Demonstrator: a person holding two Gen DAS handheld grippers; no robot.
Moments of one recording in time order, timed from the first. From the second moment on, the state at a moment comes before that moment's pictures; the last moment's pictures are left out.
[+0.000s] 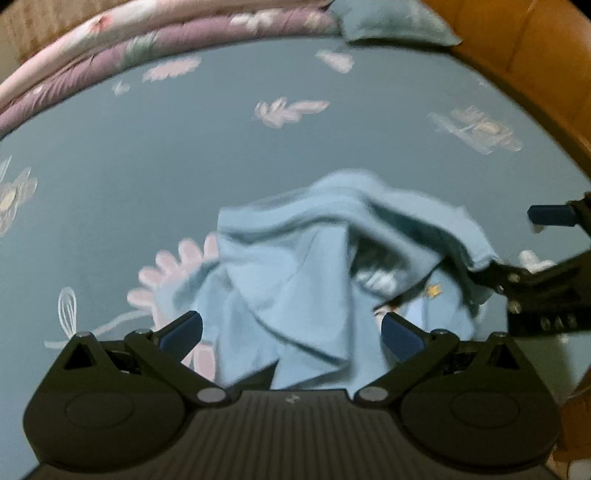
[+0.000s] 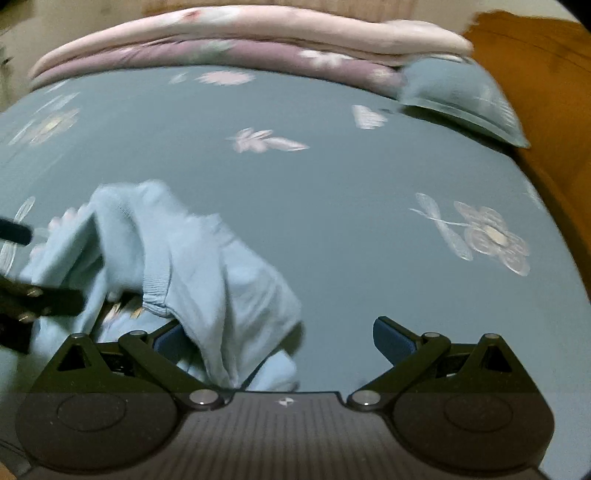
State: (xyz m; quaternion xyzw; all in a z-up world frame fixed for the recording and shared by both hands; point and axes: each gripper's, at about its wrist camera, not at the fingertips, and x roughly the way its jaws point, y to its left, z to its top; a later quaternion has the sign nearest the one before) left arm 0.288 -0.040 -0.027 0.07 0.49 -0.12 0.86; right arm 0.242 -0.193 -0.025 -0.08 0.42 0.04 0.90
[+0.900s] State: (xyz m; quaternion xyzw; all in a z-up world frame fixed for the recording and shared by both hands) left arm 0.283 -0.046 -0.016 0.08 0.46 0.01 0.89; right arm 0.280 -0.248 -0.037 -0.15 0.34 0.17 0.91
